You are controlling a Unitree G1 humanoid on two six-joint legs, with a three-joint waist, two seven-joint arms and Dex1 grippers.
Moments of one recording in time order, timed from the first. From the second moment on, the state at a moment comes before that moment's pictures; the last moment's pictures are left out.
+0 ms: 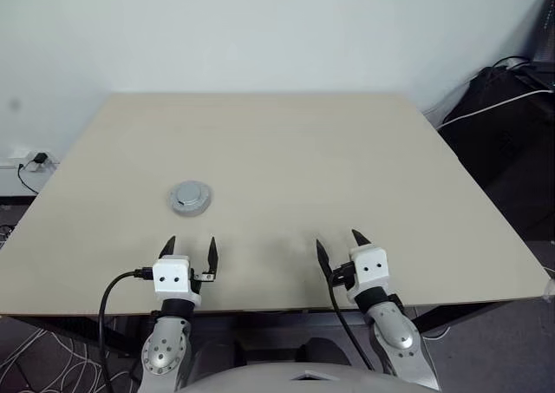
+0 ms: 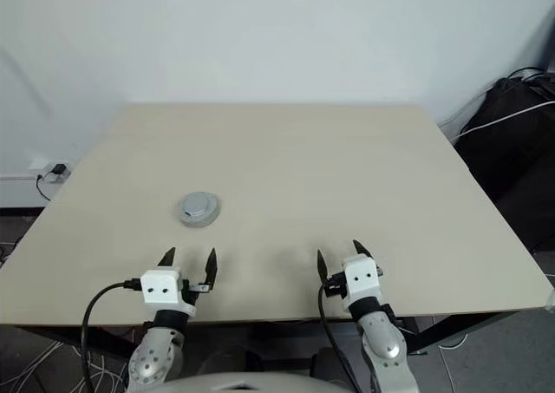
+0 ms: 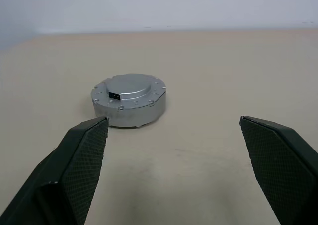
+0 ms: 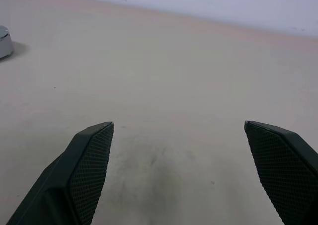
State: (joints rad) left arm 0.47 0.01 -0.07 -0.12 0.04 -0.31 -0.05; right arm 0.38 -0.13 0.12 -0.14 -0.03 -0.14 0.16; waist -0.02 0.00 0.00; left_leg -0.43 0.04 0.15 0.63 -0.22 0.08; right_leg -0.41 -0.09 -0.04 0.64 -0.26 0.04
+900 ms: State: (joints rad) left arm 0.41 0.03 -0.06 -0.03 0.06 -0.35 -0.04; right arm 0.38 -0.10 0.14 -0.30 0.00 -0.01 0.16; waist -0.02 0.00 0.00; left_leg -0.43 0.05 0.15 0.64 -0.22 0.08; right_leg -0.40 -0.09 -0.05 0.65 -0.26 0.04
